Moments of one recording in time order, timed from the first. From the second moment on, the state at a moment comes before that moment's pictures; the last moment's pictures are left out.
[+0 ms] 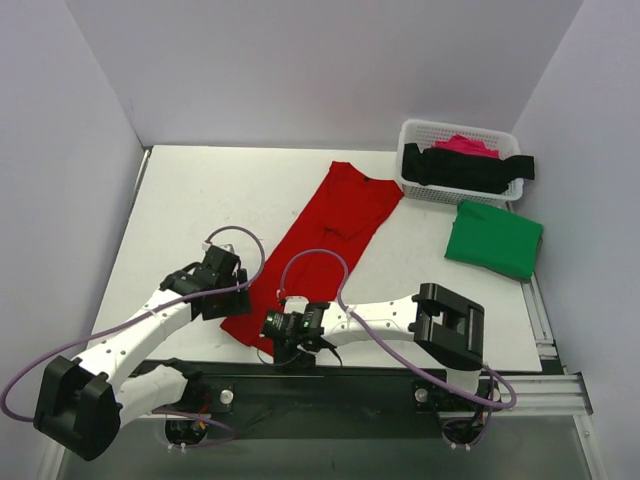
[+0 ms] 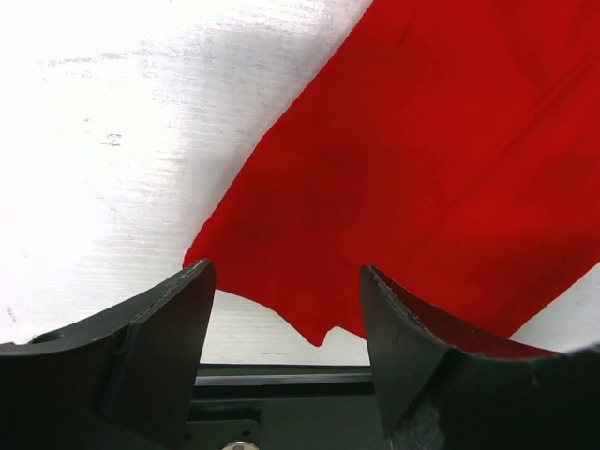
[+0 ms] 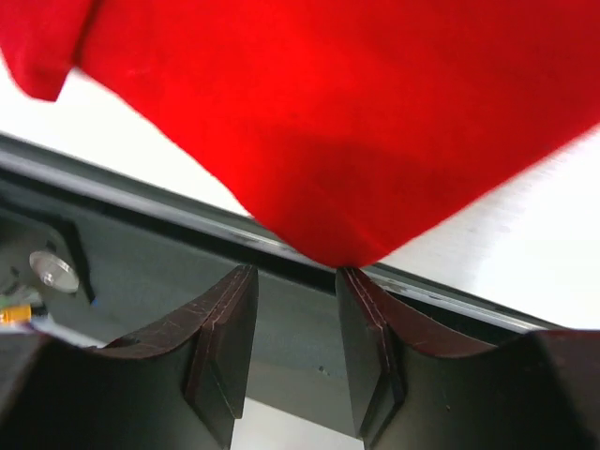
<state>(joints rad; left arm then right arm) -0.46 1.06 0.67 -0.75 -0.12 -0.61 1.32 1.85 1.15 -0.53 0.04 1.15</state>
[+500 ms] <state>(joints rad) -0.55 1.06 0.67 -0.75 -0.18 -0.59 1.36 1.85 1.19 -0.65 0.19 1.30</state>
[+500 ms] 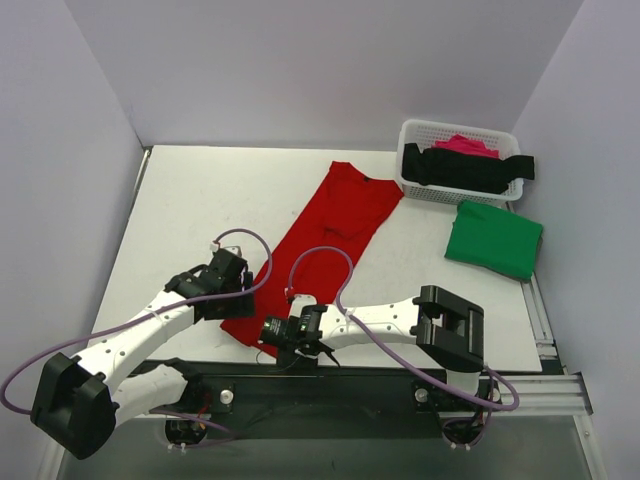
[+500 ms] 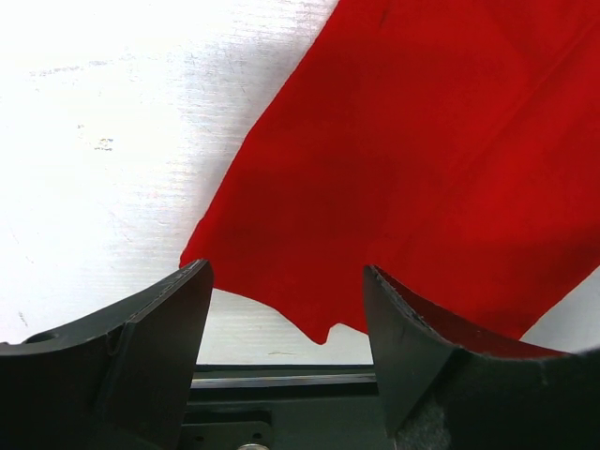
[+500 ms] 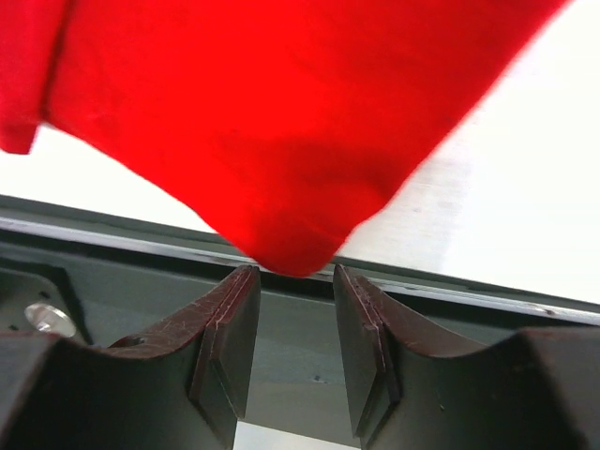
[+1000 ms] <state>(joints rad) -0.56 1.08 0.67 -0.75 -0.18 -0.59 1.37 1.85 1.20 -0.69 0.22 1.33</state>
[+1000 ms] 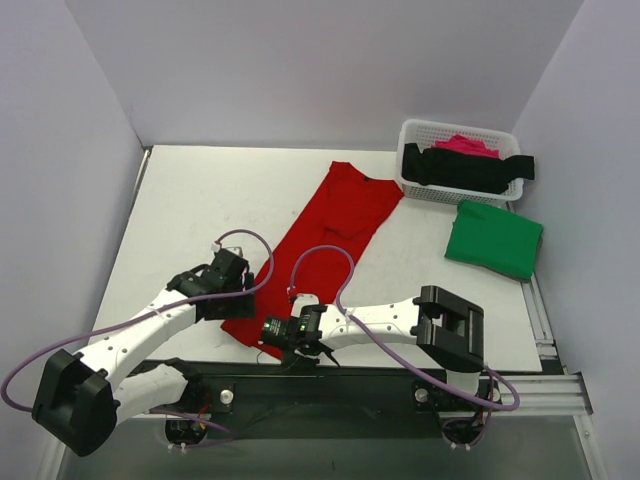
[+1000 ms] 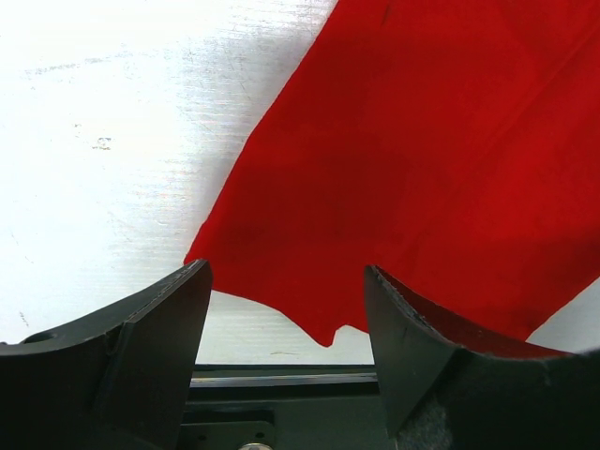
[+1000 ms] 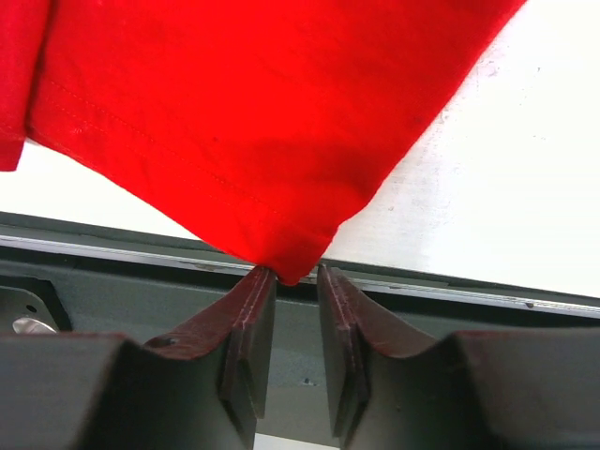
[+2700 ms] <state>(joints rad) -0.77 0.98 0.46 -0.62 0.09 -0.93 1.23 1.46 0.83 -0.80 0.16 1.21</state>
